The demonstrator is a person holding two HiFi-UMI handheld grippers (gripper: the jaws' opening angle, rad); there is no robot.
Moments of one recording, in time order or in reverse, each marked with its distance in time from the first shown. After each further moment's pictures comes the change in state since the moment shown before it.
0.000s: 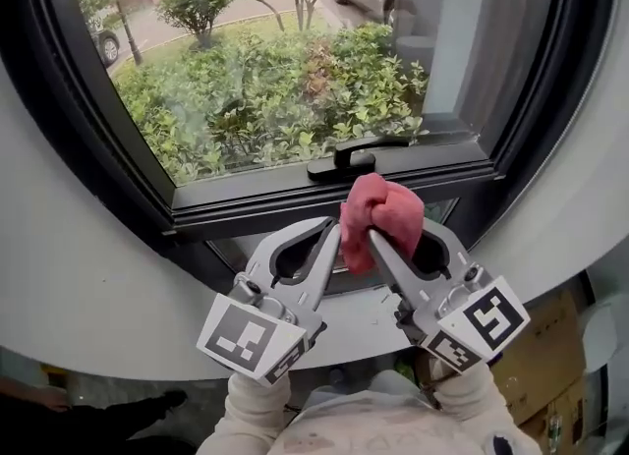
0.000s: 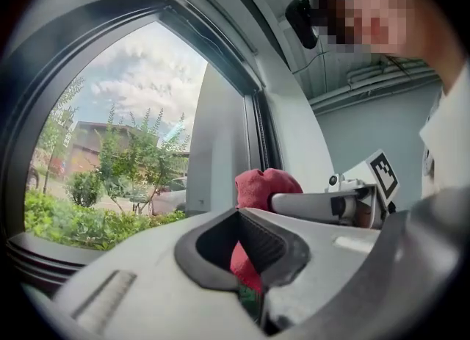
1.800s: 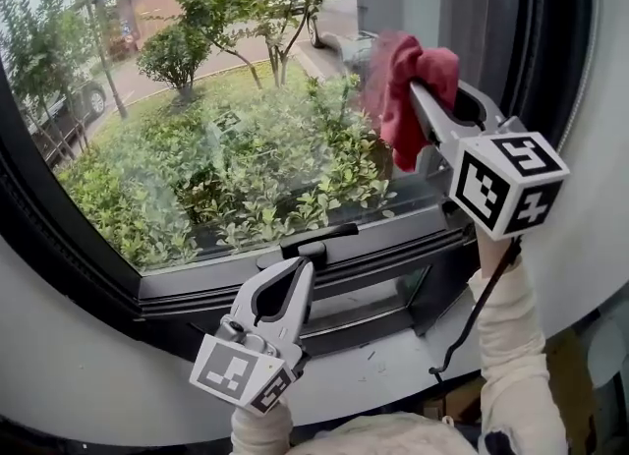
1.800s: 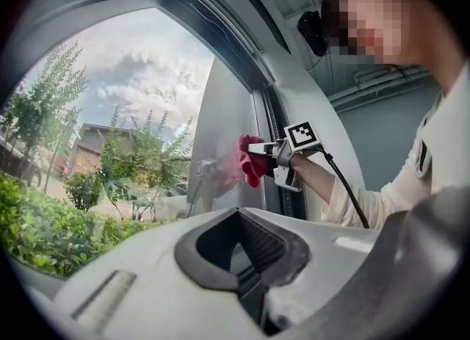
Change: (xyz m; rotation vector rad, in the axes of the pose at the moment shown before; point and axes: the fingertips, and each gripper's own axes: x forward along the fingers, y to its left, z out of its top) left arm 0.099 0.021 0.020 -0.022 -0.039 0.038; right arm 0.050 -0.253 0.200 -0.294 -0.078 -0.387
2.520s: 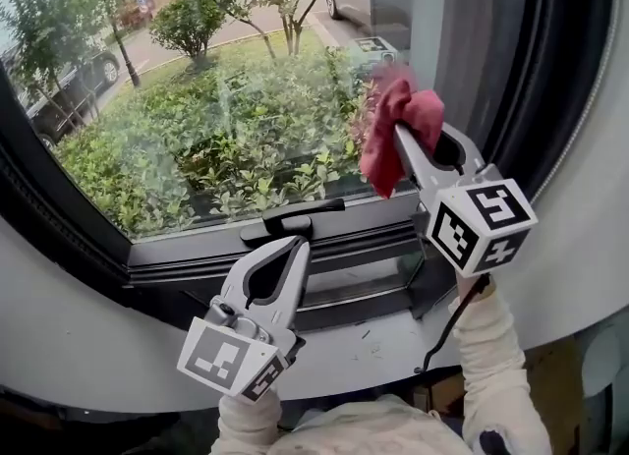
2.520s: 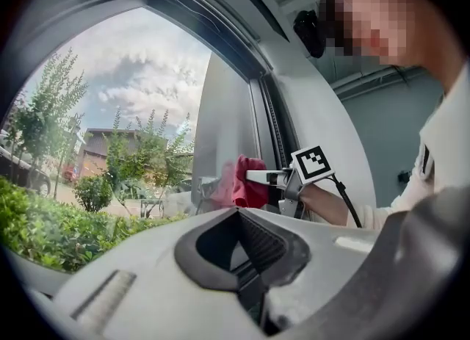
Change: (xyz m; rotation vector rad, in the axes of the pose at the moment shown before) left arm 0.013 -0.019 -0.013 0.038 0.052 0.054; right arm -0.022 0.019 -0.103 0.127 0.062 0.099
